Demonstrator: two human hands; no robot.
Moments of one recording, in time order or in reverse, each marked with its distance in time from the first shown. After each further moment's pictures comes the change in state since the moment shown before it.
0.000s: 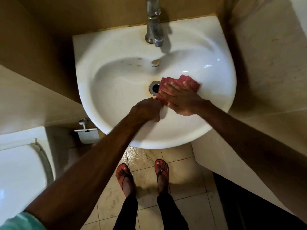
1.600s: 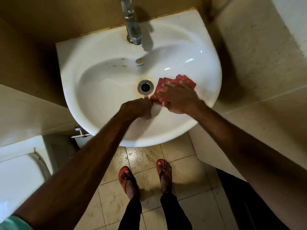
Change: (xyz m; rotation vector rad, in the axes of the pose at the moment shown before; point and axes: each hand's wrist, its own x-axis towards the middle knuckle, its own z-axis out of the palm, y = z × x) left_hand 0.025 0.013 0.007 0.115 -0.128 -0.114; right_hand -0.024 -0.004 -0.009 0.104 0.056 0.181
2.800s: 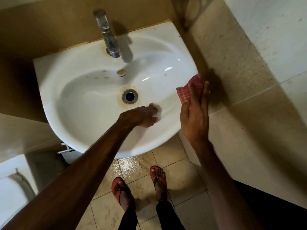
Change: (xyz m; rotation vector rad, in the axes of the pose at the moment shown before) left_hand -0.003 0.051 -0.013 0.022 -0.066 0.202; right_hand -0.094 0.007 0.034 0.637 0.892 0.582
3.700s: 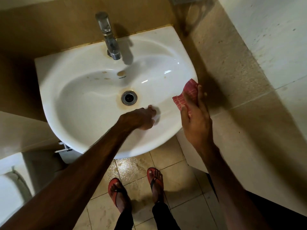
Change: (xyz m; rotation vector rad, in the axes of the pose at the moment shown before) left_hand 0.002 -0.004 0.006 -0.022 0.013 -0.059; right_hand 0.002 0.005 -0.021 -0.015 -0.118 -0.099
